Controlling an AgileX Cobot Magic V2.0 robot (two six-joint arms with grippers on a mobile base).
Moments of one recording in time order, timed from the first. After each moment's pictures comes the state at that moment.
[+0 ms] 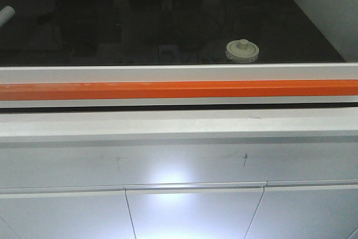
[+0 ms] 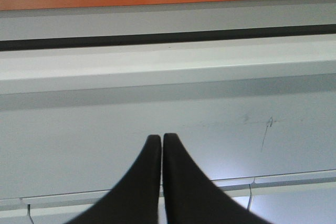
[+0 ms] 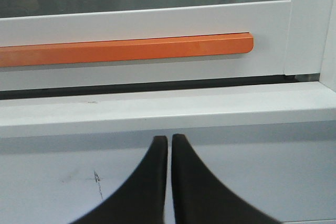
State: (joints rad) left arm -0.01 -0.01 0.03 -0.07 0.28 0.08; right arm 0.01 -0.01 0.03 -0.13 0.14 0.14
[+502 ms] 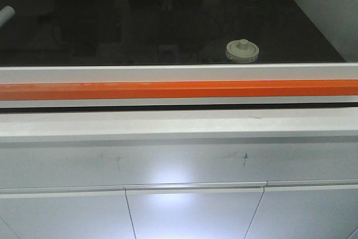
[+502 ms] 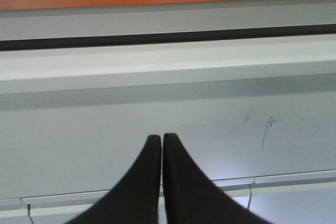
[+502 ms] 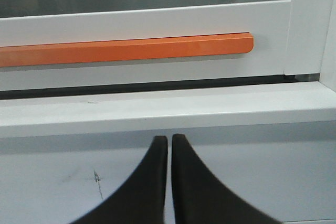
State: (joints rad) left arm -0.01 -0.01 0.03 -0.07 0.28 0.08; right arm 0.01 -0.01 0.03 -0.13 0.14 0.14
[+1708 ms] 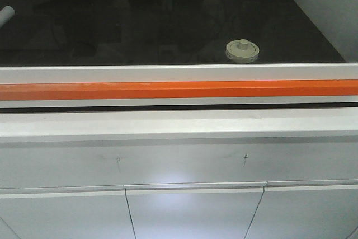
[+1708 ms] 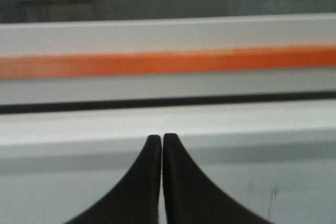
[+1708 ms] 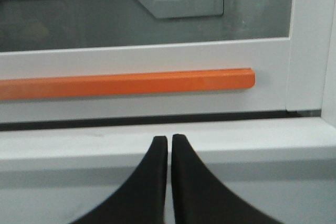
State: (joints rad) left arm -0.01 -0.01 0.03 -0.07 0.03 0.06; right arm 0.01 -0.01 0.03 -0.13 0.01 0.13
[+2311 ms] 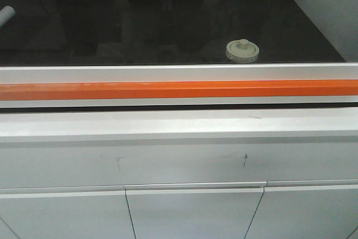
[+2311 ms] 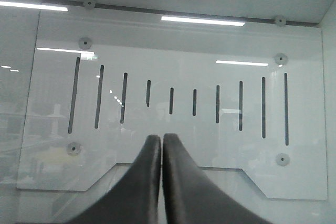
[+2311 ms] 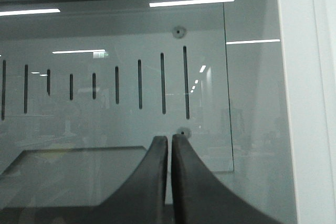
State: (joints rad) left arm -0.01 0.45 -0.69 -0.07 -0.15 0.00; right arm 0.01 0.36 -0.57 -0.13 -0.14 0.13
